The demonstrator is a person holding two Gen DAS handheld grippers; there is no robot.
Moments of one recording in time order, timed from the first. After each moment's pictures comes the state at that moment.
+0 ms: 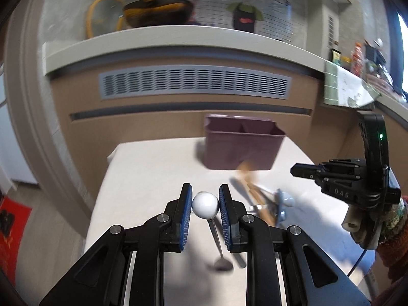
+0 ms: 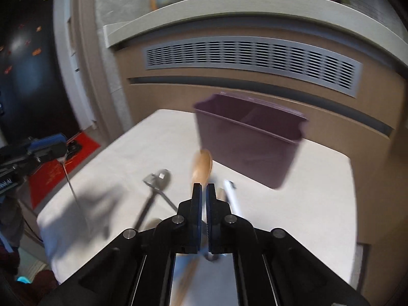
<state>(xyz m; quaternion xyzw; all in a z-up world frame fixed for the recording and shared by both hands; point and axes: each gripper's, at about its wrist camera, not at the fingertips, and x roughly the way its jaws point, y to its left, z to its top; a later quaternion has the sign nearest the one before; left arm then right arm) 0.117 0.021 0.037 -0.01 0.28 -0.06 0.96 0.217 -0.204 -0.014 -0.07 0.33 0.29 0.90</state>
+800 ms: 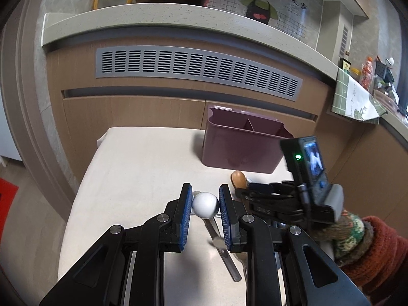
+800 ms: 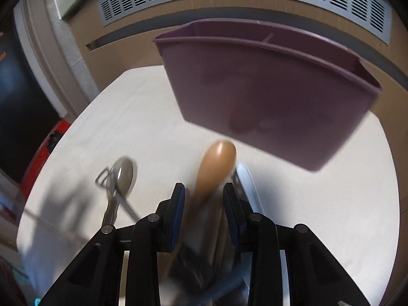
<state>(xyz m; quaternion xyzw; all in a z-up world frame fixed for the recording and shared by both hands) 0.155 0.042 0.015 -0.08 0.31 -0.06 0.95 0.310 -0.126 -0.094 -0.07 0.44 0.23 0.86</state>
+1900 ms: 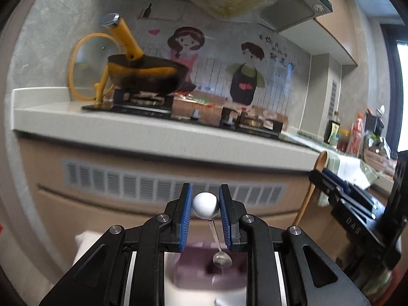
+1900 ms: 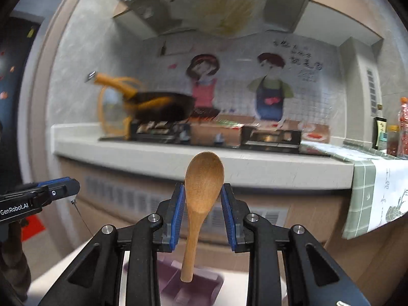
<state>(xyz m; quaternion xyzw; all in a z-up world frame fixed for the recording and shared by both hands) 0.270 0.017 0.171 -0.10 0.14 -0.08 0.98 0.294 -0.199 0.169 -0.03 0.06 0.14 0.99</state>
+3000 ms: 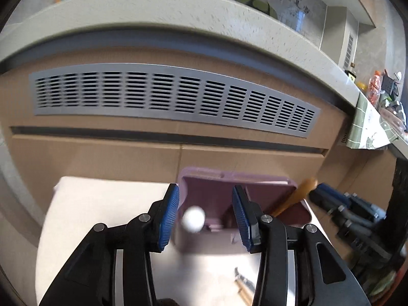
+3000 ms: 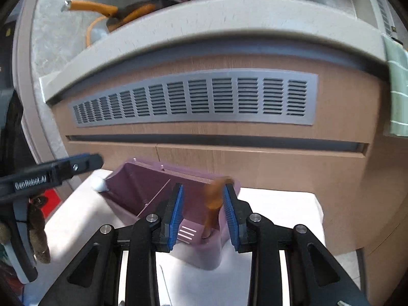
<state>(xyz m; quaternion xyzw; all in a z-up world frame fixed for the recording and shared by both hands) 0.313 0.009 0.030 -0.09 0.28 -0.09 0.95 0.327 -0.214 0.012 0.00 0.25 0.18 0.95</state>
